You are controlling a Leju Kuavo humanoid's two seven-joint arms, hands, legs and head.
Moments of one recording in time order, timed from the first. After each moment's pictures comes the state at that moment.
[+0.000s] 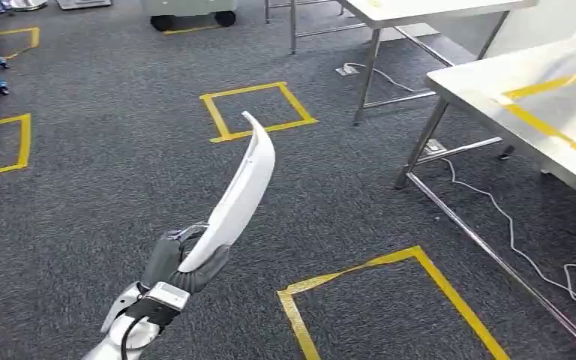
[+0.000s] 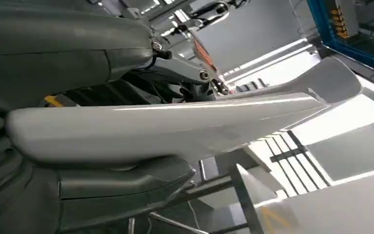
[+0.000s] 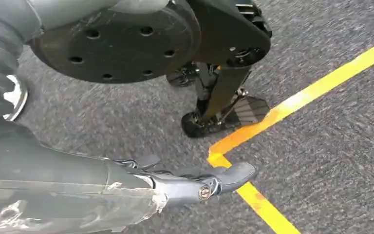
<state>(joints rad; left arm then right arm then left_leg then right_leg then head) 0.11 -0.12 -0.46 -1.44 -0.37 0.23 -0.61 0.02 0.18 -1.25 -0.34 1.03 0.07 -0.41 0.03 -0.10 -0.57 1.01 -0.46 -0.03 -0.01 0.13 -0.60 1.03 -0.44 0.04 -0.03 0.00</state>
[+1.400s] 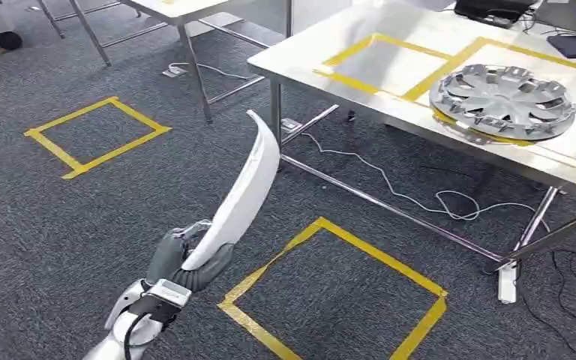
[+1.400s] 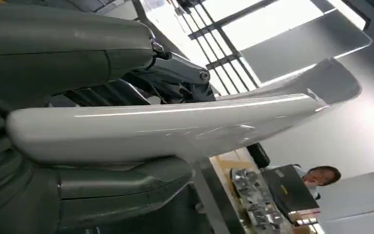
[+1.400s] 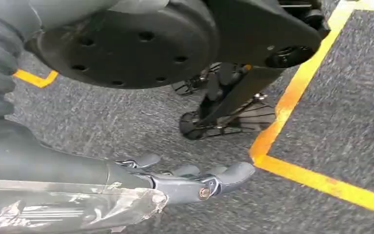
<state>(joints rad) 0.10 -0.13 -0.45 -1.43 -0.37 0.21 -0.62 0.02 0.20 -1.29 -0.36 1.08 0.08 -0.42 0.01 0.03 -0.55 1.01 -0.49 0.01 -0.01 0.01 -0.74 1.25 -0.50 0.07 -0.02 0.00</state>
